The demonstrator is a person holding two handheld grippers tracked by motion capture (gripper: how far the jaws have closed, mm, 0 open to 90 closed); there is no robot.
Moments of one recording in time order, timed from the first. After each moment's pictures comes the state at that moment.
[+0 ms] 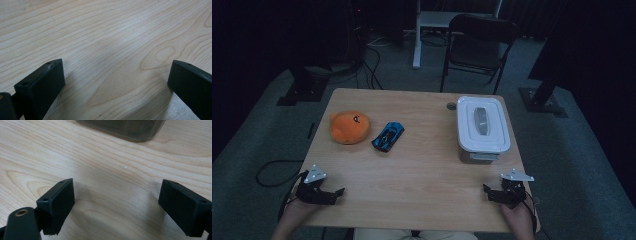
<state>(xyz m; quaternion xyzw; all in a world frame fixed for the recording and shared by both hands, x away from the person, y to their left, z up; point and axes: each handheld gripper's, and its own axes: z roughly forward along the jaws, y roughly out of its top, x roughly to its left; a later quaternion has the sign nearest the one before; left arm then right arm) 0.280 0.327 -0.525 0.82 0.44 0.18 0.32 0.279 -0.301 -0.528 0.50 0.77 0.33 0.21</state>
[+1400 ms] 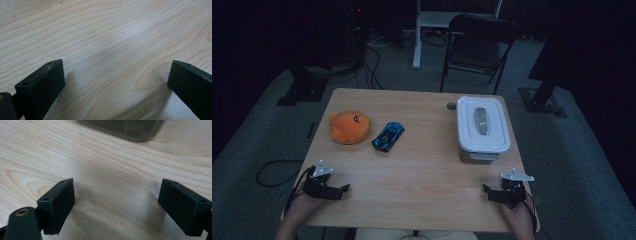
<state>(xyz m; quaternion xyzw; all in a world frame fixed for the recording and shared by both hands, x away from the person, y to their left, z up) 0.296 0.310 -0.520 0.82 0.45 0.17 0.31 0.279 -0.302 -0.528 0.50 0.77 0.33 0.21</state>
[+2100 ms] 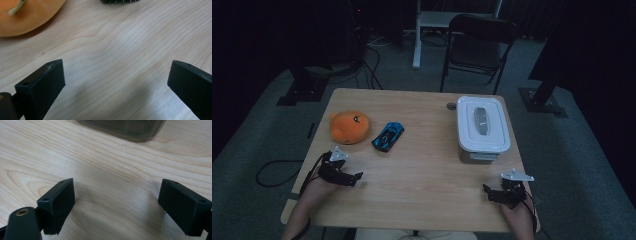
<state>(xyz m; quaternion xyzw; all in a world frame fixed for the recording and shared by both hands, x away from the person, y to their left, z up) 0.337 0.269 -0.498 0.84 0.42 0.17 0.31 0.279 -0.302 -0.528 0.50 0.77 0.33 0.21</state>
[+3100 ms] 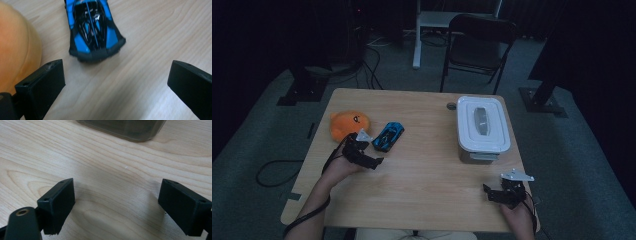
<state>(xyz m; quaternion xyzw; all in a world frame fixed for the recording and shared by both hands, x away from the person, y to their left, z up) 0.391 0.204 -0.471 0.87 0.37 0.15 0.30 0.279 -0.302 -0.528 0.50 0.77 0.33 0.21</state>
